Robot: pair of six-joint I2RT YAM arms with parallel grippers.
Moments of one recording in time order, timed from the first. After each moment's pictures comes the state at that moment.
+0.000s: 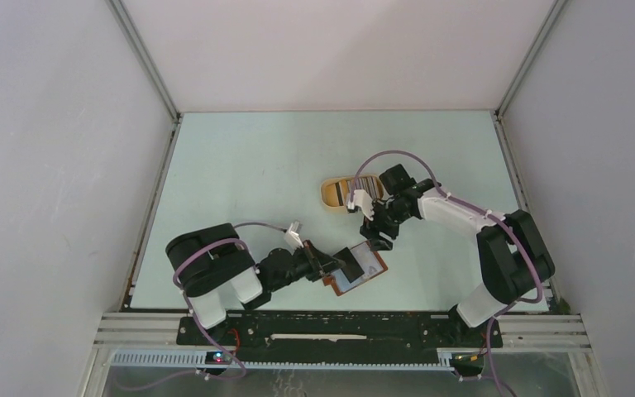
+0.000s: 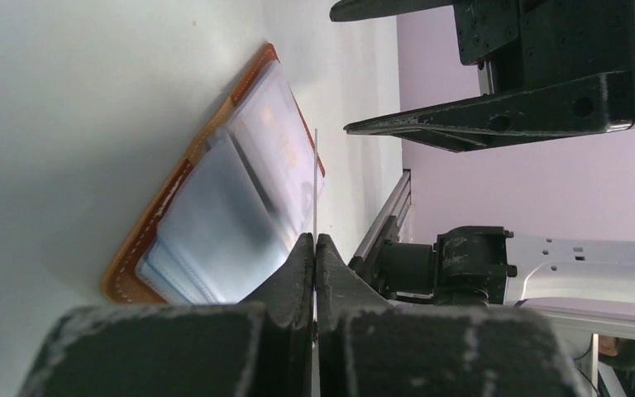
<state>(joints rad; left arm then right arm) -0.97 1.75 0.17 1.35 0.03 -1.29 0.49 1.58 0.99 -0.63 -0.53 -0.76</state>
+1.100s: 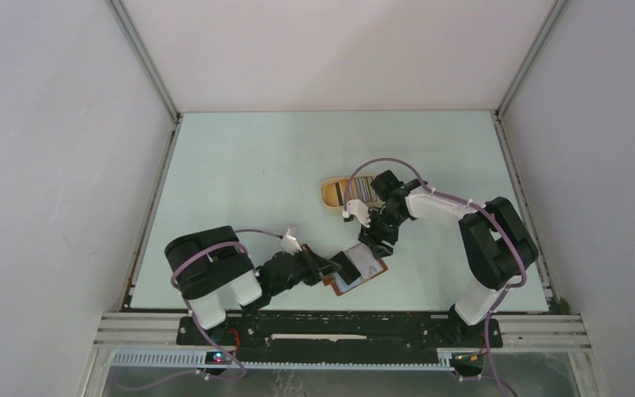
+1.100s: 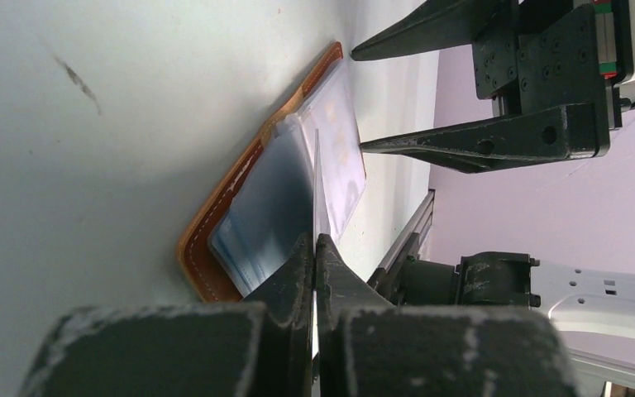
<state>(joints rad) -1.01 1.74 0.15 1.25 -0.07 -1.35 0.53 1.71 1.02 -0.70 -0.44 -0.77</state>
